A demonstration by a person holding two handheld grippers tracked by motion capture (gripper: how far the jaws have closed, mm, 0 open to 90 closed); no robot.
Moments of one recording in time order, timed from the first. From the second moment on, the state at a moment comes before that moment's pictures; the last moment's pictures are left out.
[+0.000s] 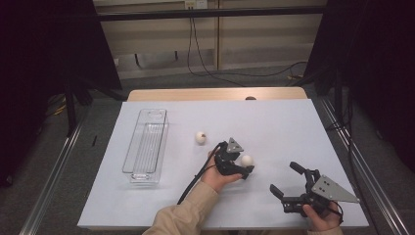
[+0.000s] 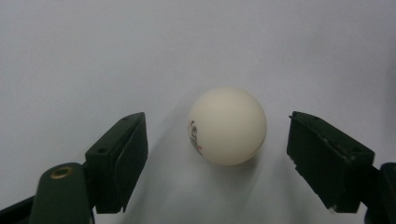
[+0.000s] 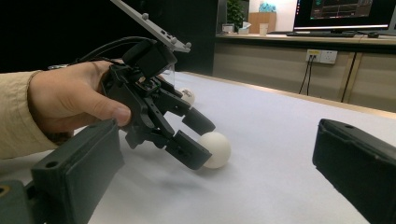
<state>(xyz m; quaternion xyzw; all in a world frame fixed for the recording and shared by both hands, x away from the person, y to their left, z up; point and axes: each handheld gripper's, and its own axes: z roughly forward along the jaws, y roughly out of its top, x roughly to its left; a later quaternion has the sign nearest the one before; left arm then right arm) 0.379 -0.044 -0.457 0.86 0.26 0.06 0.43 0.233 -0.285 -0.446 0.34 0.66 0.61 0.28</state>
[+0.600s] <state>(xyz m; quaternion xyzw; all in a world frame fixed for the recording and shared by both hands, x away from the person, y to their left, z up) 0.381 -0.049 -0.459 0.87 0.25 0.05 0.42 0.234 -0.285 -0.446 0.34 0.66 0.61 0.28</state>
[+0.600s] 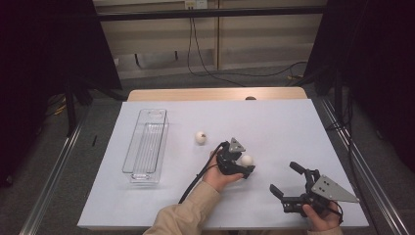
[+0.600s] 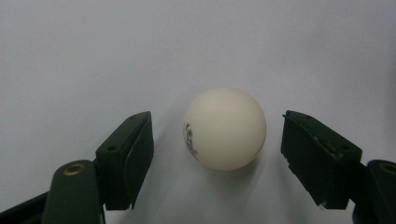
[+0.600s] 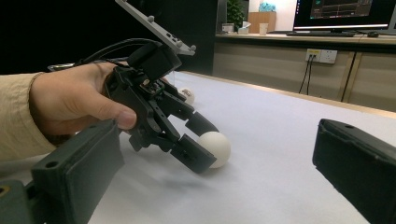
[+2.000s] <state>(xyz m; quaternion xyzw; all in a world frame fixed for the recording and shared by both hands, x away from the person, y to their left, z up) 0.386 -0.055 -0.459 0.87 0.26 0.05 0.41 0.234 -0.286 -0.446 0.34 0.66 0.60 0.28</state>
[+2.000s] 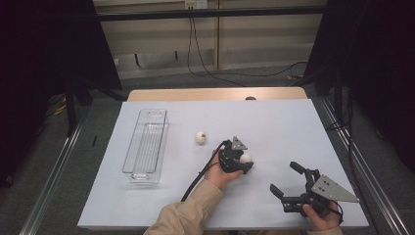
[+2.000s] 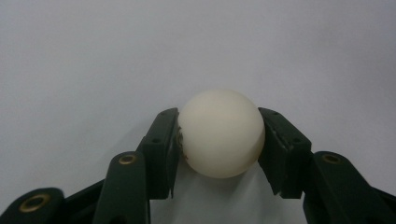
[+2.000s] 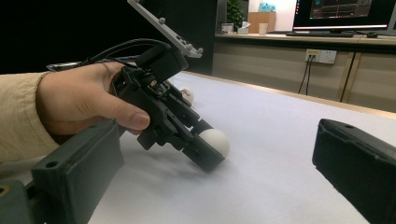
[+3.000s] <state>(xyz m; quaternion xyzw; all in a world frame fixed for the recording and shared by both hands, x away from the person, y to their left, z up) 0.383 -0.035 -0.437 0.87 0.26 0.03 0.42 0.232 -0.288 -0.447 0.35 0.66 0.59 0.29</state>
